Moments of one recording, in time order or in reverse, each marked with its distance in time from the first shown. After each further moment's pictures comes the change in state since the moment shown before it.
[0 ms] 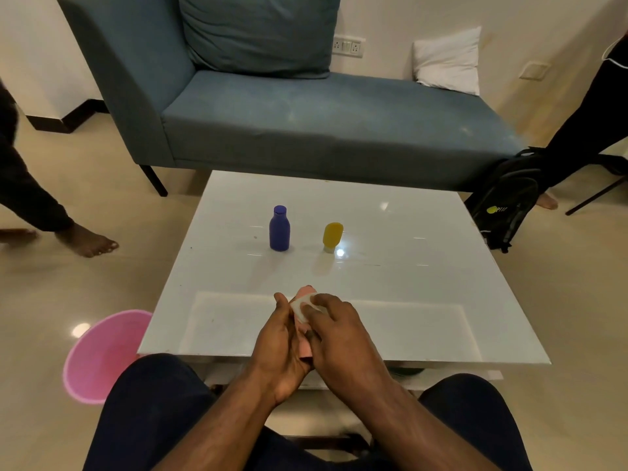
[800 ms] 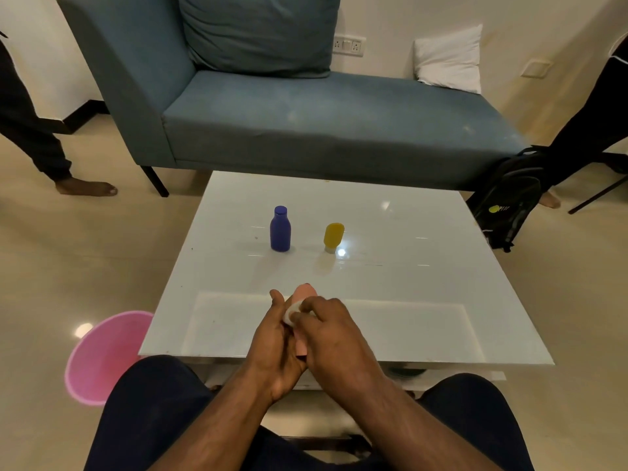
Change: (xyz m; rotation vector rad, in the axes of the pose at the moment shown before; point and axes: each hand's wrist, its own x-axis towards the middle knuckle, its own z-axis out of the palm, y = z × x) left_hand 0.006 0.005 -0.007 -0.023 0.014 0.007; right_hand 0.006 -0.014 0.000 -0.074 -0.082 -0.086
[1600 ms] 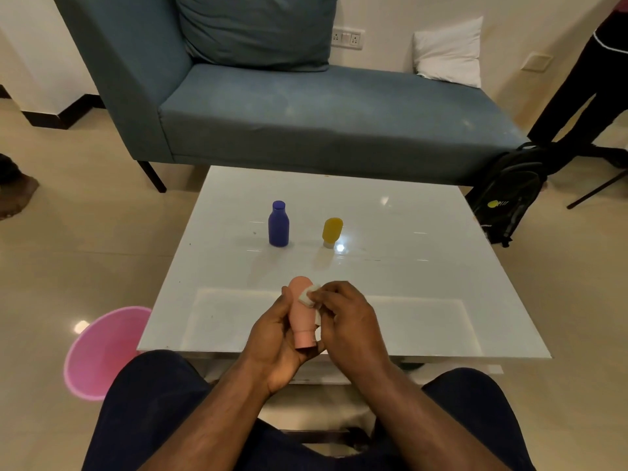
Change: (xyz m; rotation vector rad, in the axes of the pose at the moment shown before) left_hand 0.003 0.000 0.002 -0.057 0.002 -0.029; right_hand 0.004 0.026 0.003 0.208 0.209 0.180
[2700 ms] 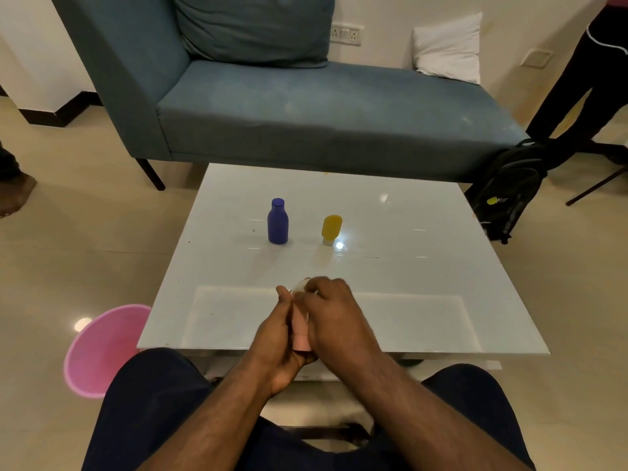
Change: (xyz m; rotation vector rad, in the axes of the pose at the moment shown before) left_hand 0.001 -0.008 -0.004 0.219 0.012 0.034; right_hand 0.001 -0.015 0.002 -0.284 -0.120 -0.182
